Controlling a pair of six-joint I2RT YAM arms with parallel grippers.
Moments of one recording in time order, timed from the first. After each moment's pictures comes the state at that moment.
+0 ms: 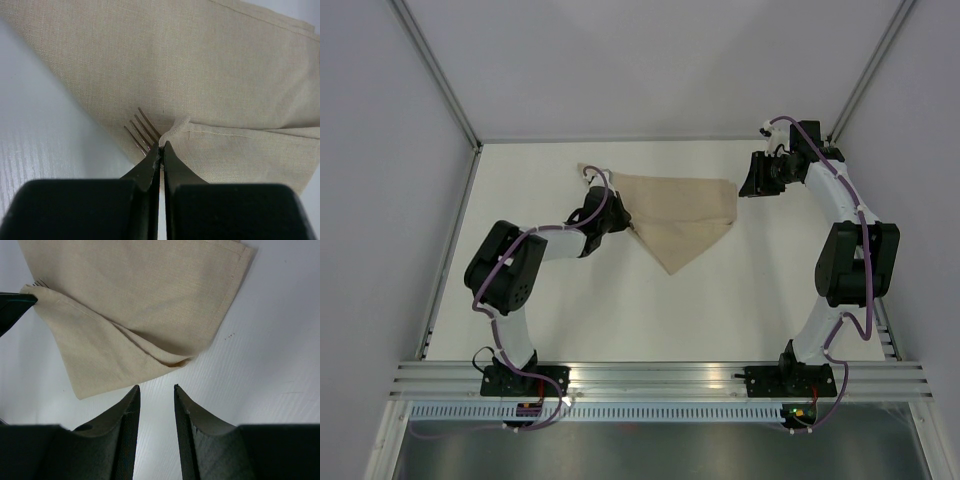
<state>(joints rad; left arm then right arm) -0.48 1.88 0.97 0.37 -0.07 -0.57 -0.04 1.85 1.58 -0.74 -0.53 -0.02</state>
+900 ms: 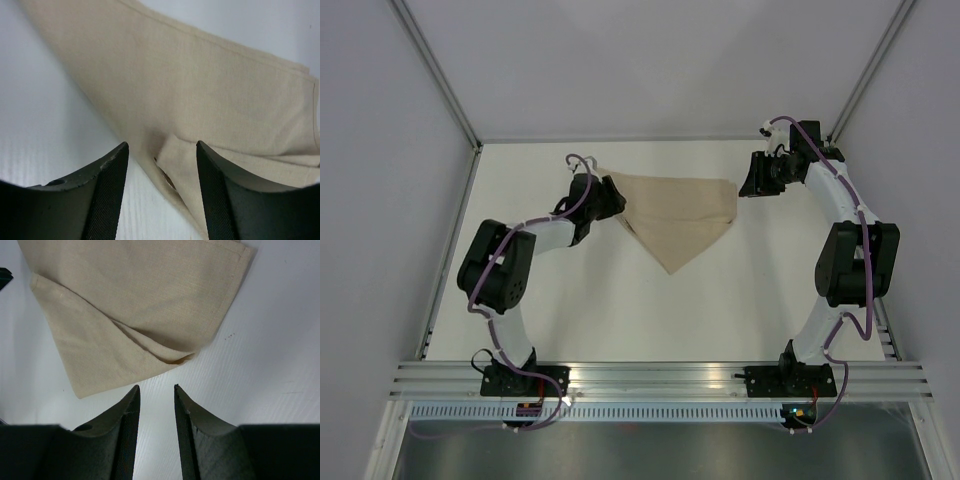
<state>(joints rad) -0.40 1.86 1.02 0.33 -0.05 -0.57 -0.04 1.85 1.58 -0.74 -0.53 -0.02</state>
